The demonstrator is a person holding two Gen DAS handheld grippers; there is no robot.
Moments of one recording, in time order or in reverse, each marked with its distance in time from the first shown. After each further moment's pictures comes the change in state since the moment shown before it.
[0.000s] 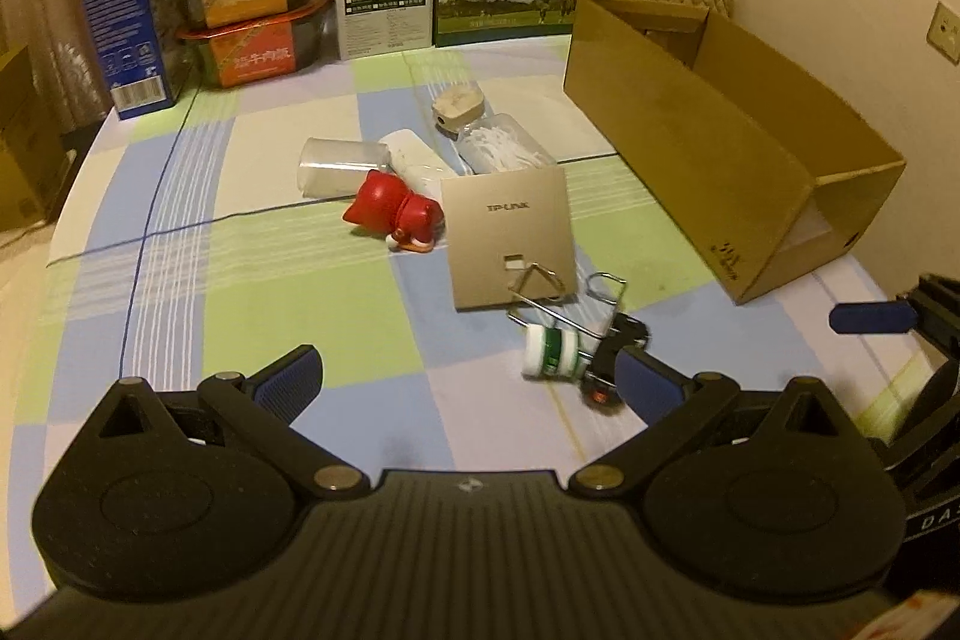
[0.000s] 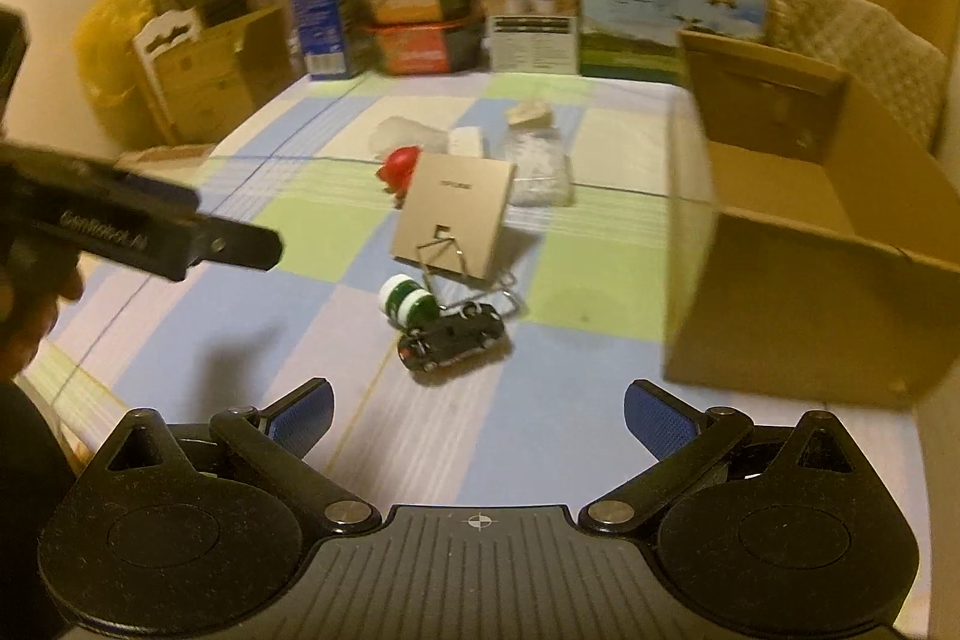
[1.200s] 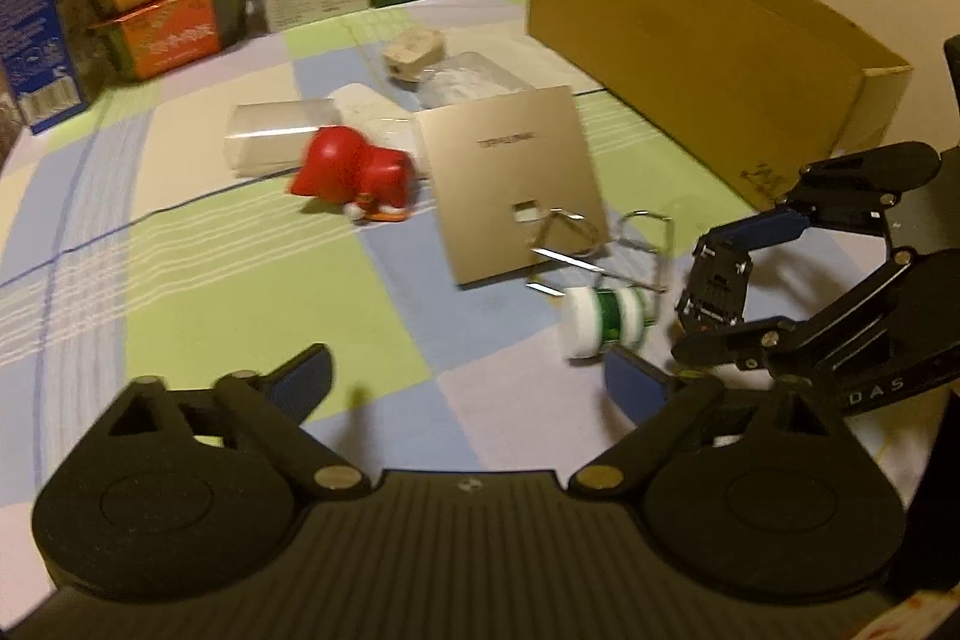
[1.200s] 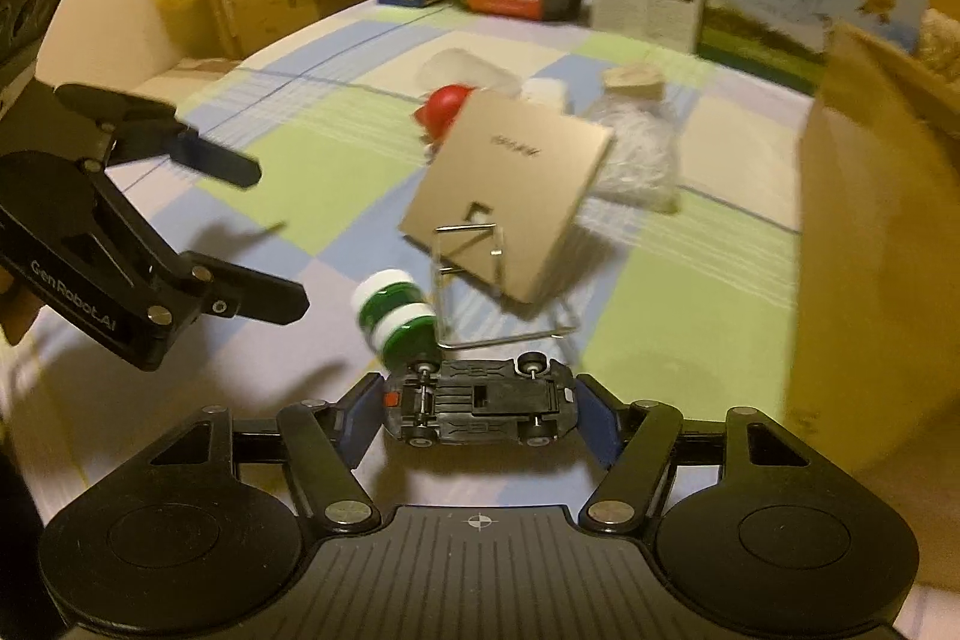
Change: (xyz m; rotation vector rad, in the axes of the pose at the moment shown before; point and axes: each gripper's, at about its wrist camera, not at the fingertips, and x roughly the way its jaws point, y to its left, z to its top) left arm 0.078 0.018 -0.022 0.131 0.004 -0.116; right arm 0.101 -0.015 0.013 -0.175 0.059 0.029
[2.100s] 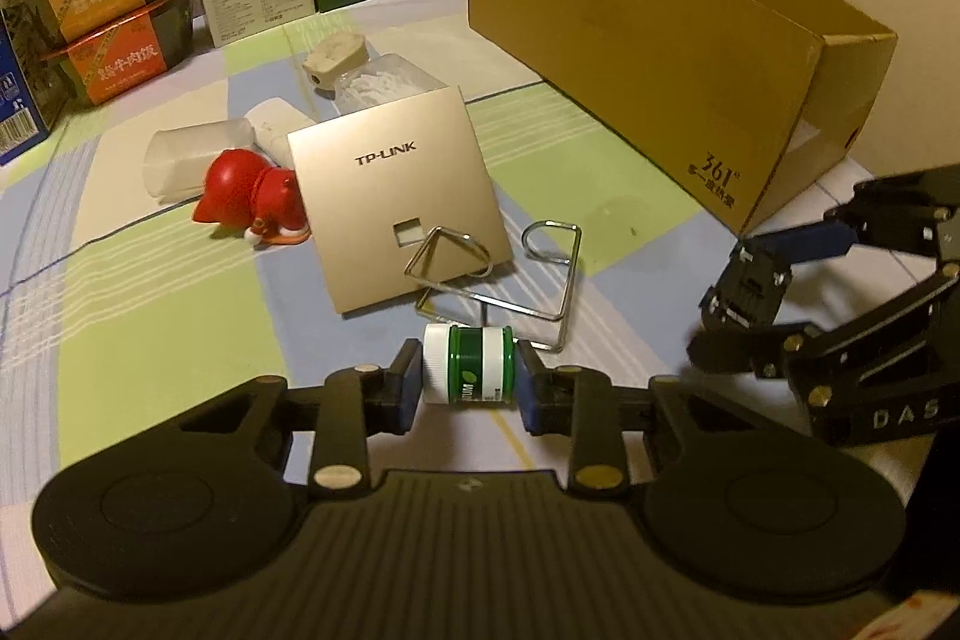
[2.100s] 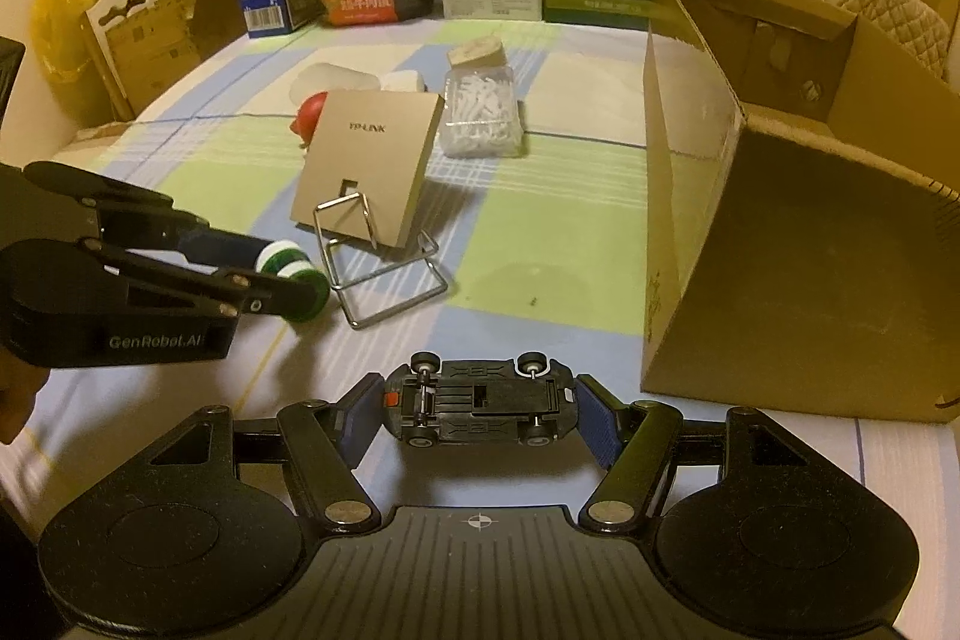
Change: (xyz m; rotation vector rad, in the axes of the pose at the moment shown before) left arm 0.018 -0.055 0.012 0.048 0.024 0.034; right arm -0.040 -0.024 -0.025 0.221 -0.010 -0.102
